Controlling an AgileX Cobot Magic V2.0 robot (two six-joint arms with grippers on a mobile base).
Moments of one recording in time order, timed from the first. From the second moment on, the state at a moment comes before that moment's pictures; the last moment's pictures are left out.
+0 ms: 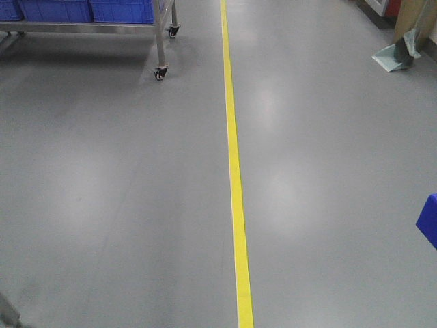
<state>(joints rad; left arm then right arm) 0.01 -0.02 0.03 0.03 0.09 -0.04 0.03 0.08 -0.29 0.43 0.36 -0.49</state>
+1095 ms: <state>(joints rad) 0.01 -0.02 0.03 0.03 0.09 -0.04 0.03 0.08 -0.29 0.43 0.36 -0.49</state>
